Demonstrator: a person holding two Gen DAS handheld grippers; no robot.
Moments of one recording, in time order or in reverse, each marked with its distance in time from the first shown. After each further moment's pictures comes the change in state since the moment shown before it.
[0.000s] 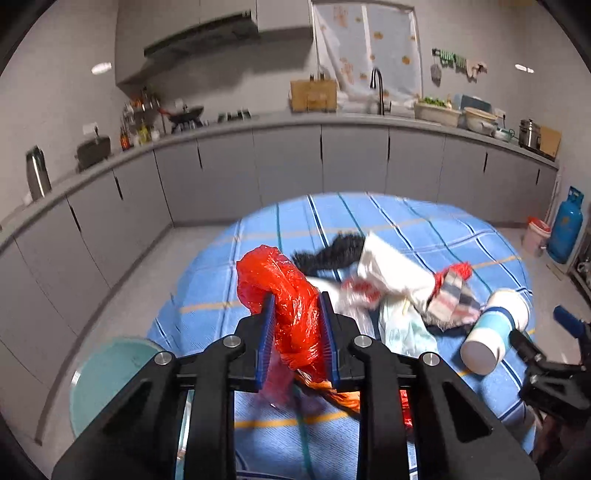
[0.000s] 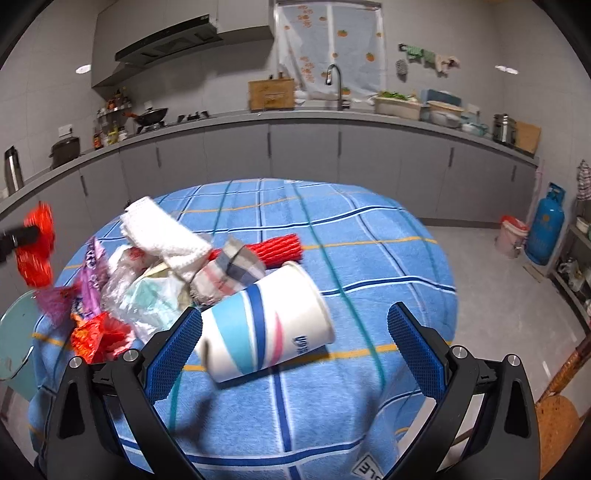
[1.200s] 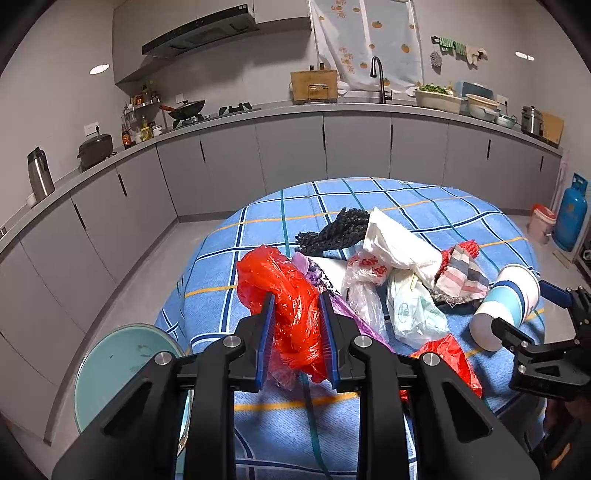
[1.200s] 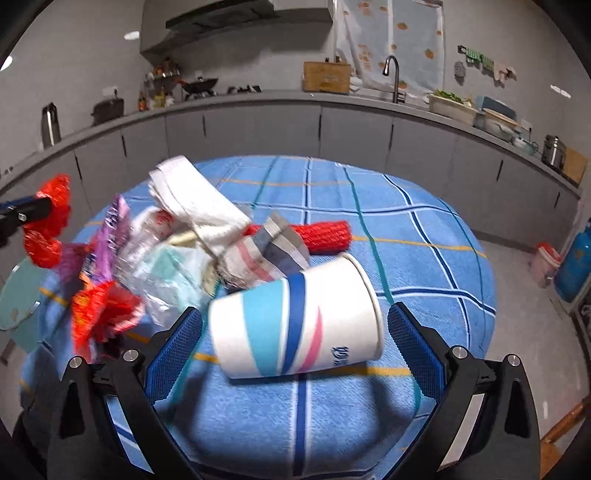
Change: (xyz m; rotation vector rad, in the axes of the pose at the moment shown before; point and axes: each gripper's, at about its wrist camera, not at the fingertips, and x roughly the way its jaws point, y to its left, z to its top) left arm 0.009 -0.002 -0.020 0.016 0.054 0.009; right arm 0.033 0.011 -0.001 -0.150 0.071 0.128
